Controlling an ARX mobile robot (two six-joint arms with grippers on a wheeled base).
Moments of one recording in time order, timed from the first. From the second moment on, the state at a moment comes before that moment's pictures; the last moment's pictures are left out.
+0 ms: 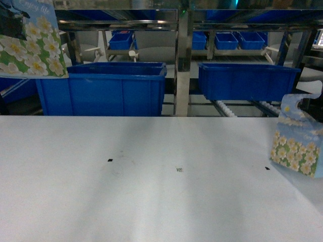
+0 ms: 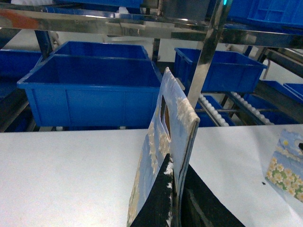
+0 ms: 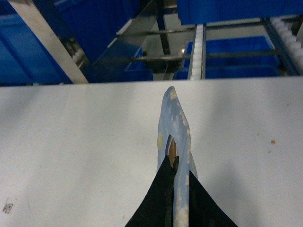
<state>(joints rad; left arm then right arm) -0.26 0.99 0.90 -0.16 -0.10 -0.16 -0.13 2.11 1.08 0.60 -0.36 0.09</state>
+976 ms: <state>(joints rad) -0.26 0.99 0.90 -0.16 -0.10 -0.16 -0.03 1.84 0.96 0.50 -0.47 0.22</state>
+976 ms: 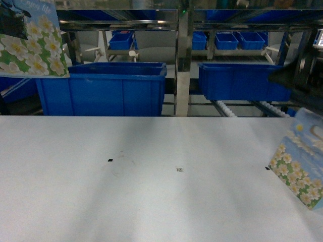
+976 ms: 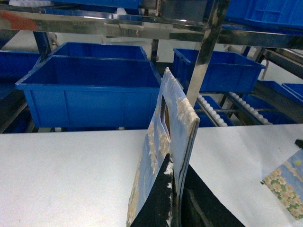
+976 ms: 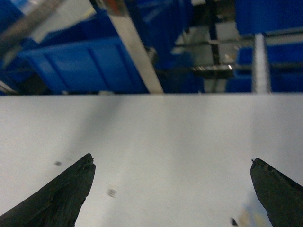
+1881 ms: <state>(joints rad) -0.21 1.29 0.99 -0.07 -0.10 -0.10 -0.01 1.61 0.94 0.47 -0.58 0.37</state>
